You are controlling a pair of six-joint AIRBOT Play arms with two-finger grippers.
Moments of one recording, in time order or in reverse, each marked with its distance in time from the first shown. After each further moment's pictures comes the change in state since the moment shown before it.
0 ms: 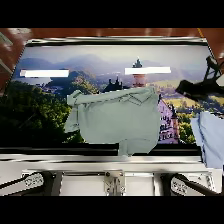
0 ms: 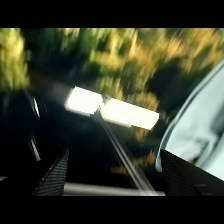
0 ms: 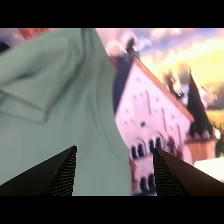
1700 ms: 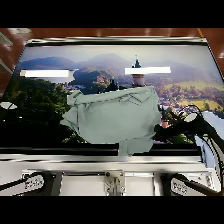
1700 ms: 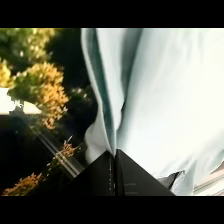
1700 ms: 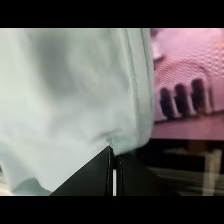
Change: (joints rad) left arm -0.179 0.008 -0.140 -0.392 0.123 0.210; right arm 0.056 -0.020 -0.625 0.240 0.006 -0.087
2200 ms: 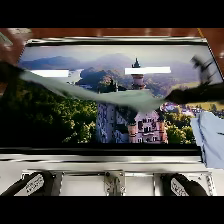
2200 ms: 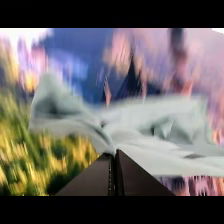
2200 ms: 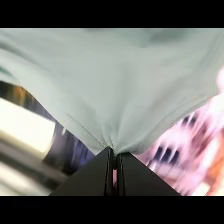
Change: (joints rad) left arm 0.075 0.241 0.686 0.018 -0.080 -0.058; right arm 0.008 0.286 0.673 0.069 0.242 -0.244
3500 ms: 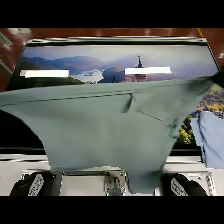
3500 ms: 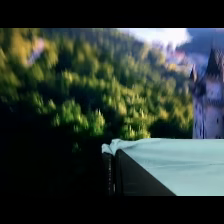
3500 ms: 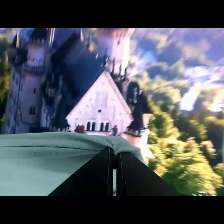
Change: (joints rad) left arm 0.041 0.360 -0.127 0.430 -0.259 -0.132; right arm 0.001 -0.016 0.446 -0.335 0.270 0.238
